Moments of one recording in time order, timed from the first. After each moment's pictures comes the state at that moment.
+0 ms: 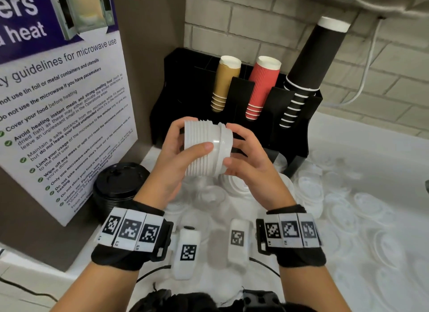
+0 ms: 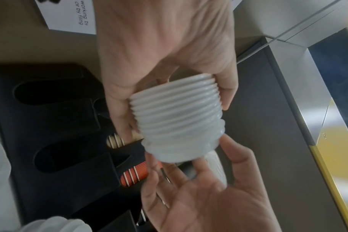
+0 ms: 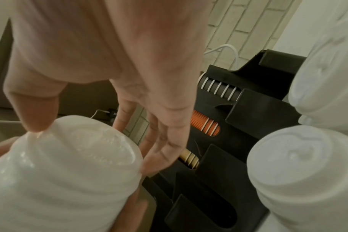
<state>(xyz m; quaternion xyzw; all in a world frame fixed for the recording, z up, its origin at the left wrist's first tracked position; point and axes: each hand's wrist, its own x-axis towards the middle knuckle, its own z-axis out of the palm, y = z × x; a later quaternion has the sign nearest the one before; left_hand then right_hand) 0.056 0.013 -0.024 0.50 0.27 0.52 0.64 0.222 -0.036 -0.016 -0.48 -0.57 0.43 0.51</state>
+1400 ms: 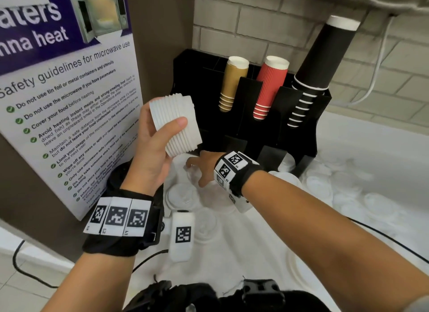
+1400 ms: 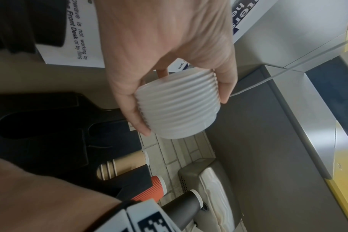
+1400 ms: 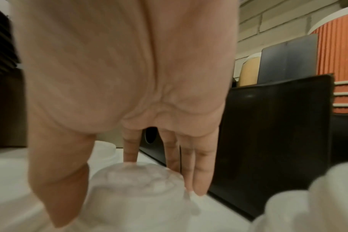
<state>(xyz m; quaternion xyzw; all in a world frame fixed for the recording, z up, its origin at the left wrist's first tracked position) 0.026 0.024 -0.004 0.40 0.26 0.61 0.63 0.170 0.095 -0.071 -0.55 -0.79 0.11 -0.25</state>
